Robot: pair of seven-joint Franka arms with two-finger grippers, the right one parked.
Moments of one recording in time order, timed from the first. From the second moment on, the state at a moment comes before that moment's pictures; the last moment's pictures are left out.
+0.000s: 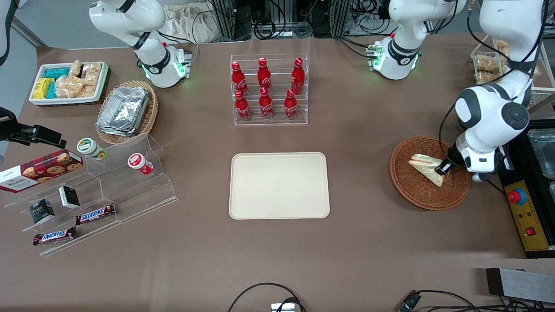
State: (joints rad) arm 0.11 0.15 -0.01 -2.34 -0.08 2.52 -0.55
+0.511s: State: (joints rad) arm 0.11 -0.03 -0.12 -2.24 -0.08 2.23 -0.39
